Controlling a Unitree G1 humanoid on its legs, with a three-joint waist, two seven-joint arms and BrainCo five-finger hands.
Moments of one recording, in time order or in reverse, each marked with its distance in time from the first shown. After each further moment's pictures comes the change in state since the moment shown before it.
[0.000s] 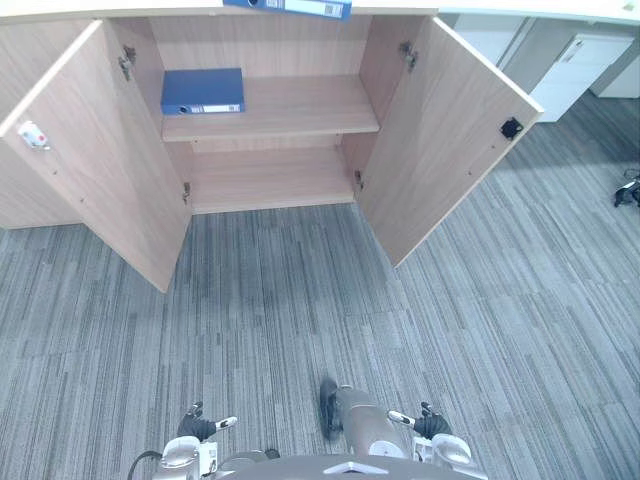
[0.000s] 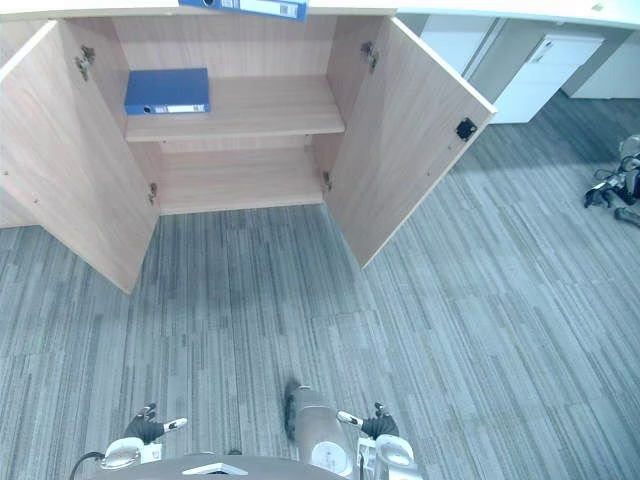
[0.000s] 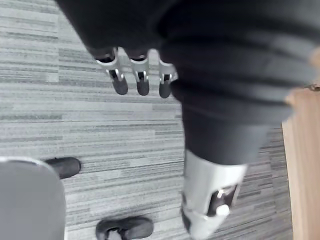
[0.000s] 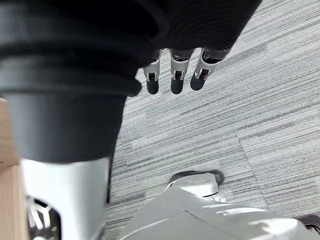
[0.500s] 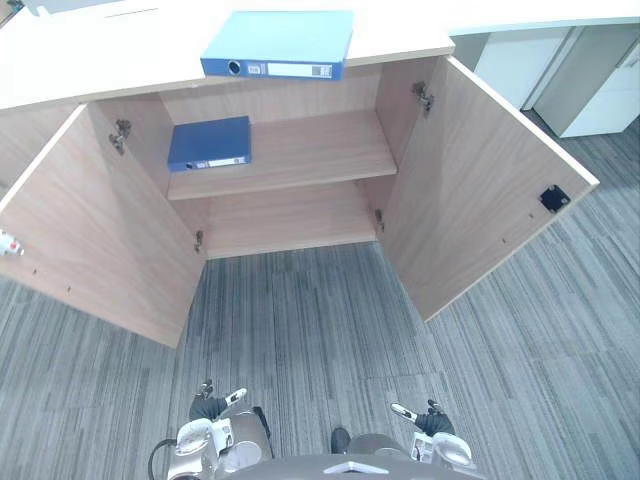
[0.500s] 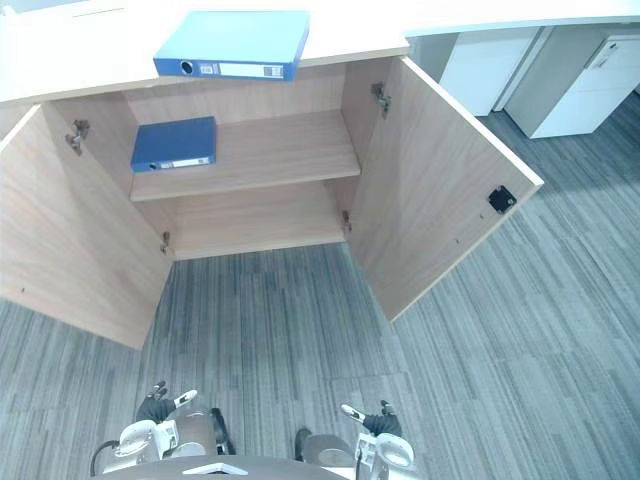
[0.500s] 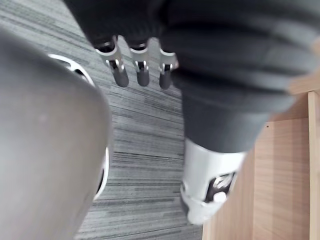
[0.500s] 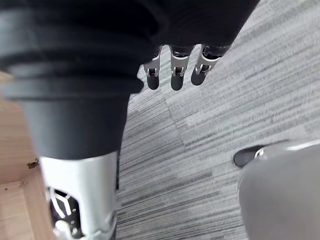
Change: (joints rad) left arm -0.008 -0.108 0.147 -0.119 -0.023 -0.026 -0.005; right arm 0.022 0.061 -0.020 -0.090 0.074 0.003 -0.034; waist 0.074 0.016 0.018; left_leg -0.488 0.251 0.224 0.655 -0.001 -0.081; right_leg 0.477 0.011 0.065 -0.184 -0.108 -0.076
